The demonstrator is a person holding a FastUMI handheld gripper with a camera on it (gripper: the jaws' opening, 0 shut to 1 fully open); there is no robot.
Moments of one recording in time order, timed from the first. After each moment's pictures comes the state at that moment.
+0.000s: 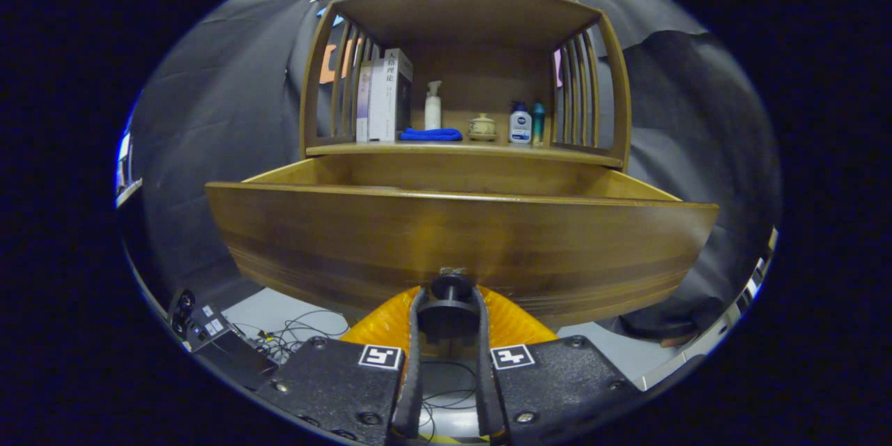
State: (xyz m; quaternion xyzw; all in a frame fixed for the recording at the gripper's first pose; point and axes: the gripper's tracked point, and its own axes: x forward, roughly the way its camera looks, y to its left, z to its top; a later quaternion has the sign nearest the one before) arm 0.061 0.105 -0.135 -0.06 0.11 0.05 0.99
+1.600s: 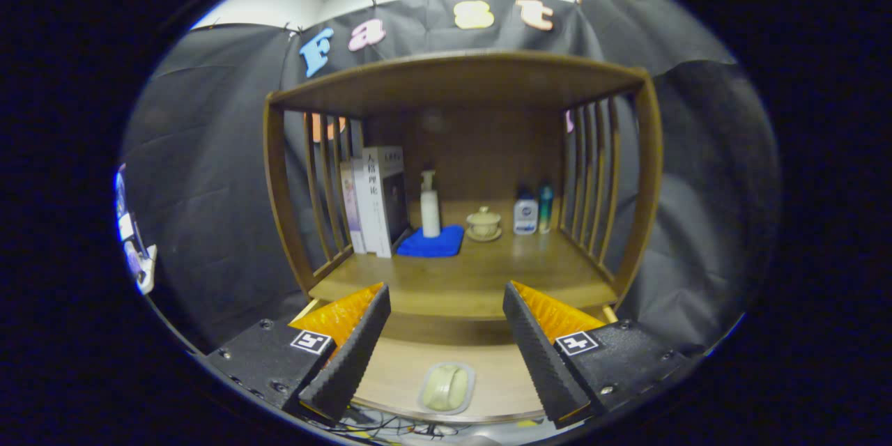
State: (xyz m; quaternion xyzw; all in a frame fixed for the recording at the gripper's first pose) arm 0.136 0.123 0.108 -0.01 0.12 0.10 0.99
